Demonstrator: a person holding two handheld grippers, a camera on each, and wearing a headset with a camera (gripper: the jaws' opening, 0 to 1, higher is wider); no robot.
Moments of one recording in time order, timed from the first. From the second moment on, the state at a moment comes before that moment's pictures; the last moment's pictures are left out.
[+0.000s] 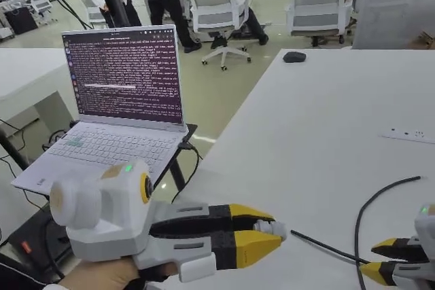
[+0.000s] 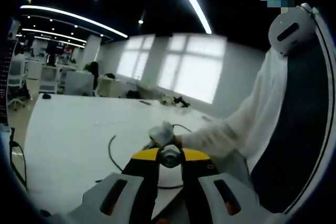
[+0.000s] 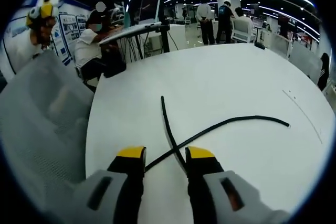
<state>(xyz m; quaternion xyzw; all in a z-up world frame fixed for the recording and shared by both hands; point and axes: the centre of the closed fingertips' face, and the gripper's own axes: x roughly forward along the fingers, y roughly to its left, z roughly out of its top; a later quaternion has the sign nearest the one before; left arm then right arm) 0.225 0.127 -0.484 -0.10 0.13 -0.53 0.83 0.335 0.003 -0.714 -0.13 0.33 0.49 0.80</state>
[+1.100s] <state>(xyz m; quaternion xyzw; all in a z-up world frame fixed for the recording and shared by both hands) 0.344 0.074 -0.721 0.03 0.32 -0.45 0.83 0.196 -0.126 -0.656 0.02 0.33 0.28 0.90</state>
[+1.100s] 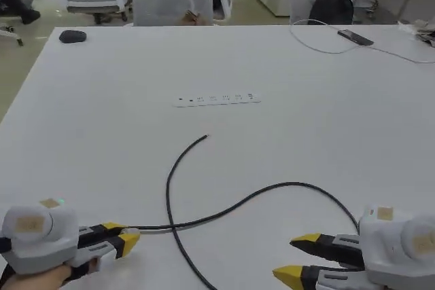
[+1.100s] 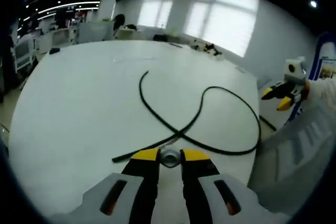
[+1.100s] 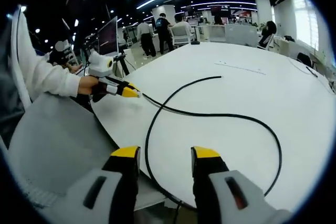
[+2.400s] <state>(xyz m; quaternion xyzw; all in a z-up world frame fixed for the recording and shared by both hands) 0.299 0.127 -0.628 0.02 0.30 -0.43 0.85 0.190 -0.109 -0.629 0.02 0.29 0.31 0.91</state>
